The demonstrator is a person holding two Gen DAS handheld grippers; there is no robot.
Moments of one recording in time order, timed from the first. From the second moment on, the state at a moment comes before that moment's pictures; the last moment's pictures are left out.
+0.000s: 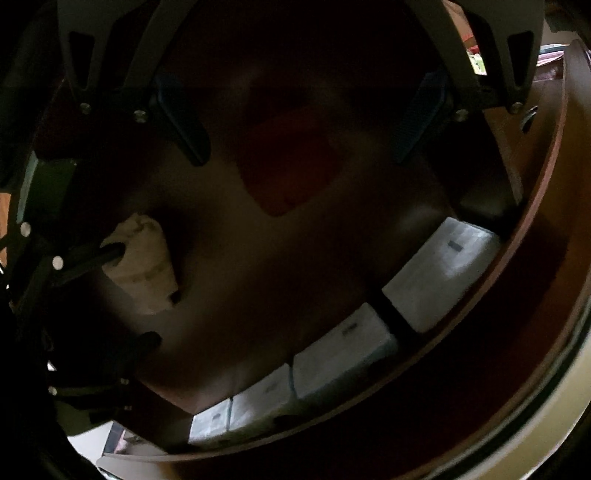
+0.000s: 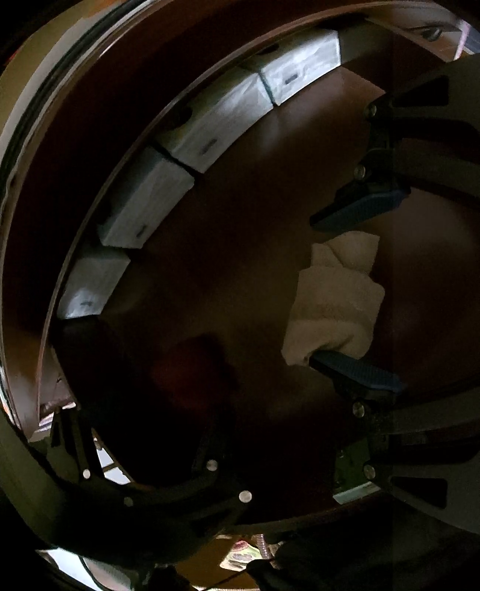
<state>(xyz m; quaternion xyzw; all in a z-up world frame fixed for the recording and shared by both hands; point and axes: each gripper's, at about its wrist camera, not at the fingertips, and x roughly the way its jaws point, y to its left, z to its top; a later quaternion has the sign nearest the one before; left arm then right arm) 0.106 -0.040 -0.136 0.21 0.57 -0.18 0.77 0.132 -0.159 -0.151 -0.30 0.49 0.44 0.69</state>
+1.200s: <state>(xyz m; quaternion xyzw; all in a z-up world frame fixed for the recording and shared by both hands) 0.116 -0.029 -0.149 0.20 0.59 -0.22 0.75 0.144 -0.152 -0.164 -0.31 0.52 0.50 0.62</state>
